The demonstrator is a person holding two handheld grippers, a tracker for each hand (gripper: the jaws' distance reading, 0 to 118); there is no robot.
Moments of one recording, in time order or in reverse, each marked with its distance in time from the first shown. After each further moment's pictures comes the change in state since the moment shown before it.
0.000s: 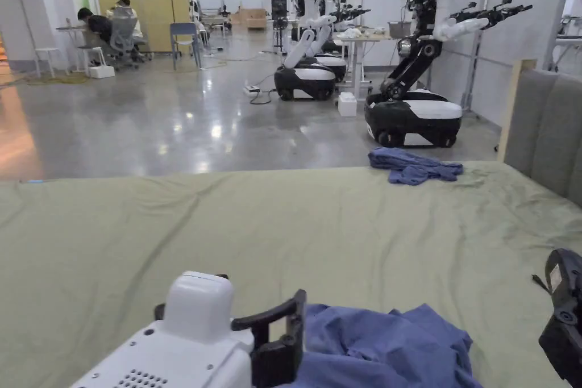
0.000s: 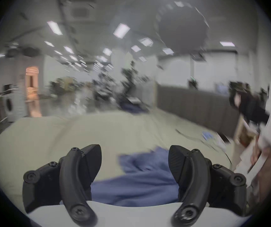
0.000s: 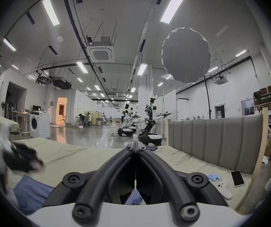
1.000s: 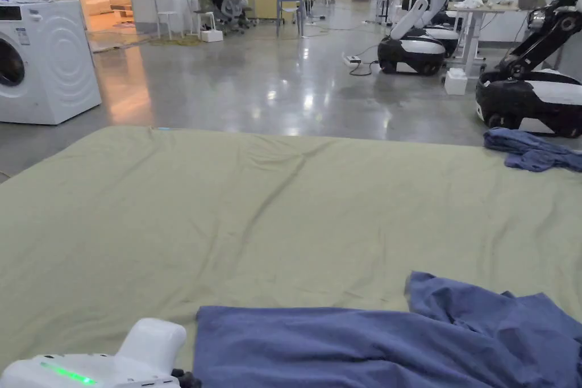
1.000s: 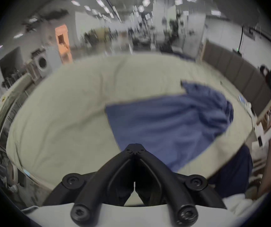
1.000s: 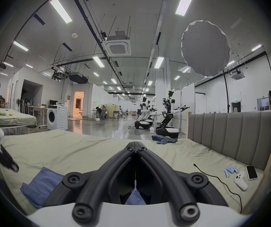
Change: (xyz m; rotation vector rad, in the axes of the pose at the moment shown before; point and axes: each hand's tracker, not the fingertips) left arm -0.111 -0.062 0.080 -0.839 0.175 0.052; right arm -0.057 -0.019 0.016 -0.086 0.157 0.012
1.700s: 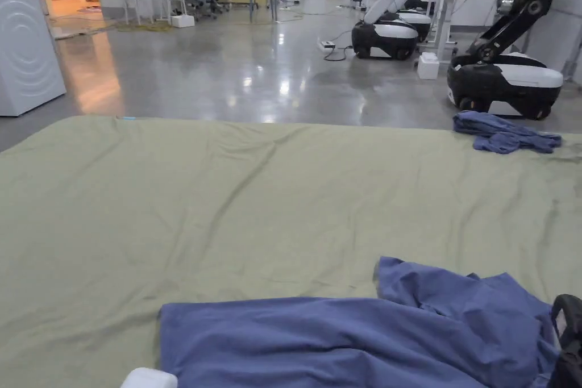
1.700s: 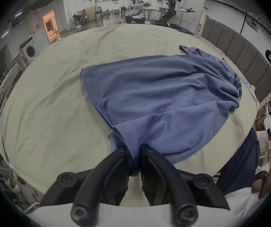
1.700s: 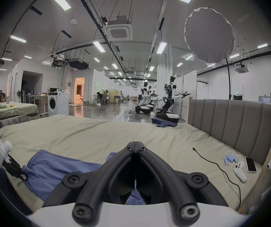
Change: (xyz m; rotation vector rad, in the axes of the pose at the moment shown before) left arm 0.011 -0.025 -0.056 -0.063 -0.009 0.004; right arm 0.020 -0.031 -0.001 -0.171 0.015 0.011
